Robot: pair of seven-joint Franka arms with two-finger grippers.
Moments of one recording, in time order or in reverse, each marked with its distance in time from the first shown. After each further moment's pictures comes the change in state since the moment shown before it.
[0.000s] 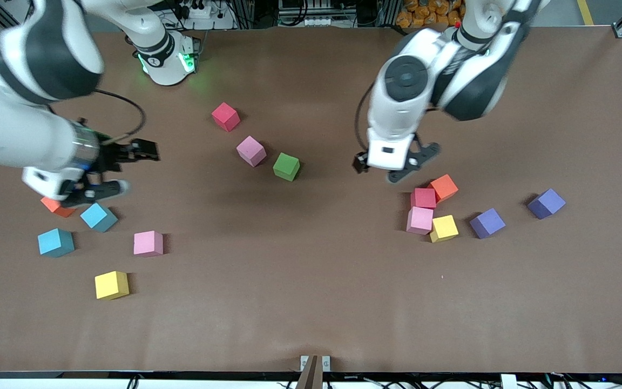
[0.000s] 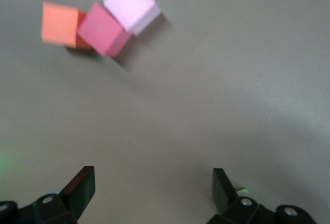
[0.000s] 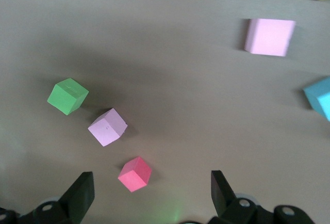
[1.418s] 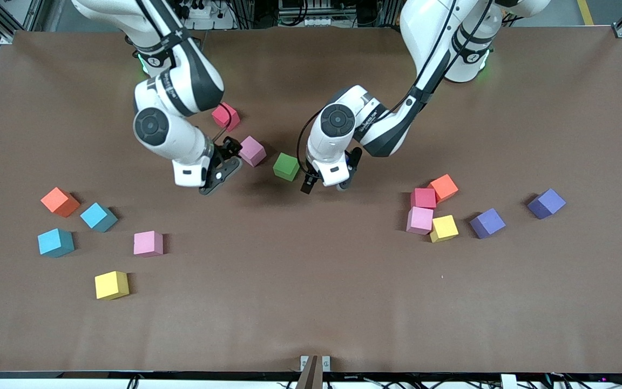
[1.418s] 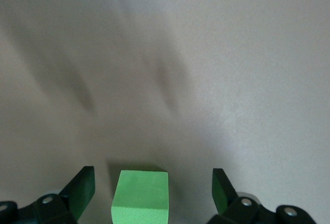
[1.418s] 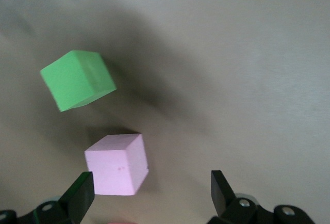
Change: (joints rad) left arm -0.099 0.293 -0.050 -0.005 -0.135 0.480 -0.472; right arm 0.267 -0.069 0.011 -0.635 0.116 0.713 -0.337
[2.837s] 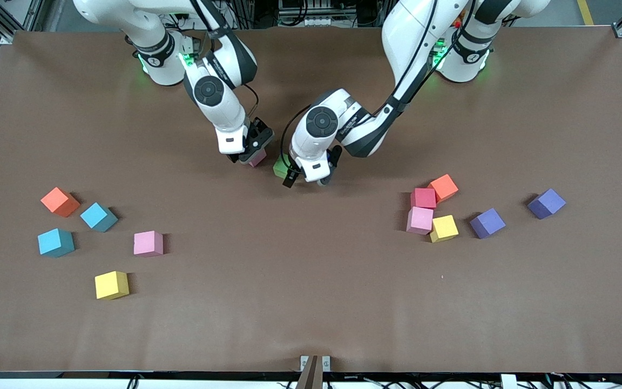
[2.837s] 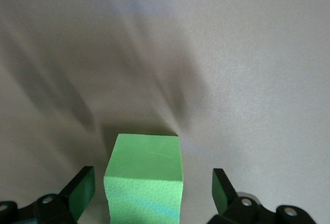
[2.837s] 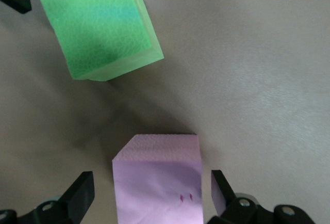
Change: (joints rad) left arm -0.030 0.117 -0.062 0.060 -0.042 0.091 -0.026; right arm 0.230 0.069 0.000 -0.263 0.002 0.439 0.079
